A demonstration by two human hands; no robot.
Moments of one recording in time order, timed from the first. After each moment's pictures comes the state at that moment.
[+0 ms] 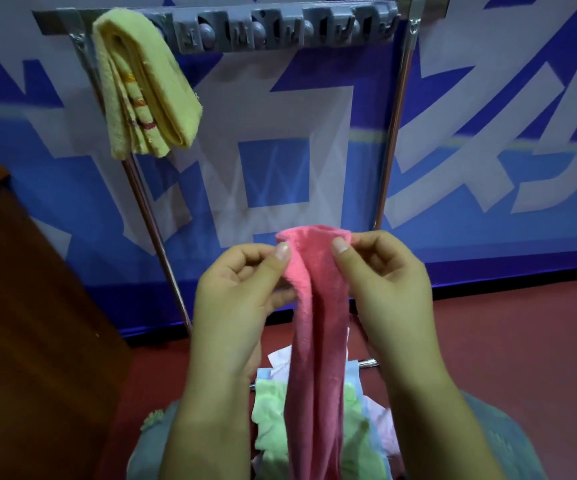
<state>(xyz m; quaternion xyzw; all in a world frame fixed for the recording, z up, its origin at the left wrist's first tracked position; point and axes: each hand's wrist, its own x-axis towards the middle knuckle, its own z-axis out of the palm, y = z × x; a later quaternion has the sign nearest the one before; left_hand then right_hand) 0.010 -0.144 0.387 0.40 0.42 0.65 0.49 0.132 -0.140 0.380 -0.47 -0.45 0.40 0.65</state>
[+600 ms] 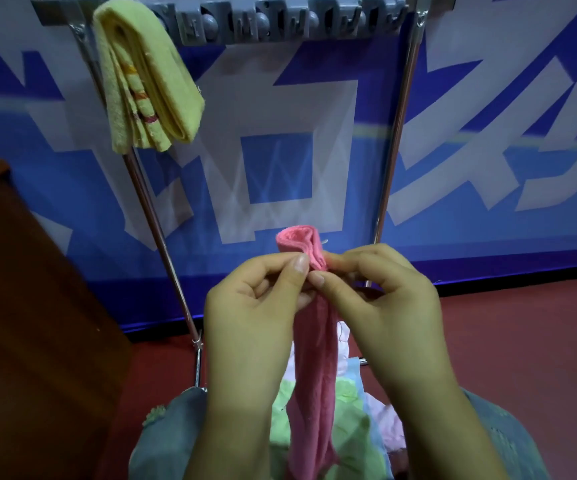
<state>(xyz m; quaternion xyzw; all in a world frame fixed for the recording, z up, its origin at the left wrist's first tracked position) 0.023 -0.166 0.388 0.44 0.44 0.67 0.41 0.128 -0.158 0.380 -0.47 -0.59 0.26 0.60</state>
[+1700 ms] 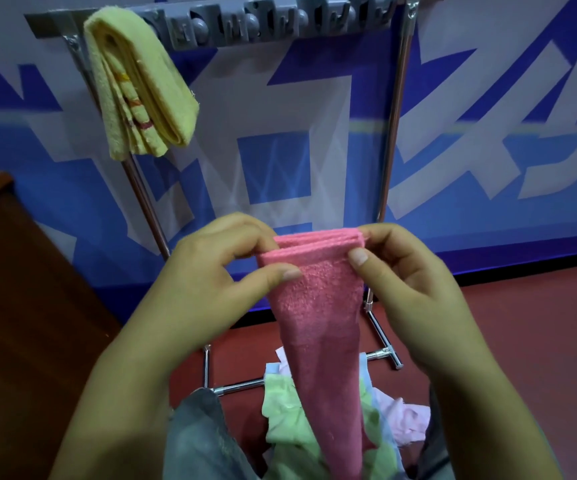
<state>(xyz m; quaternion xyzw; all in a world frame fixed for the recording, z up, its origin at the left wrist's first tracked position) -0.037 -0.140 0.418 0.80 0.43 0.39 0.13 0.158 -0.149 0.378 -0.33 -0.57 0.45 0.60</state>
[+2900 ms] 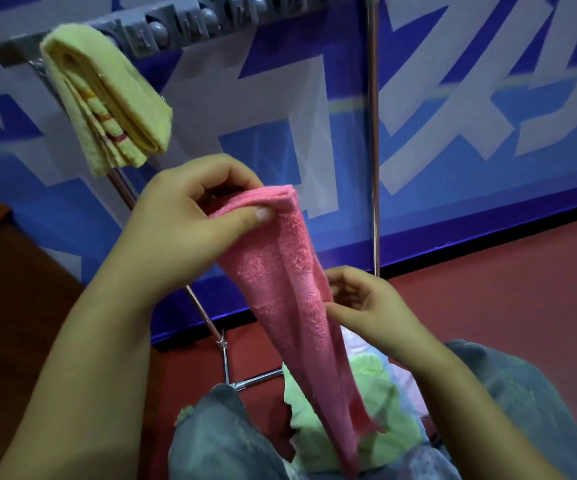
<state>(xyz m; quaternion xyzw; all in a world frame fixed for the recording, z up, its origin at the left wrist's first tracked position) -0.022 -0.122 0.456 0.80 0.43 0.38 0.15 0.162 -0.130 0.301 -0.40 -0.58 0.50 0.49</state>
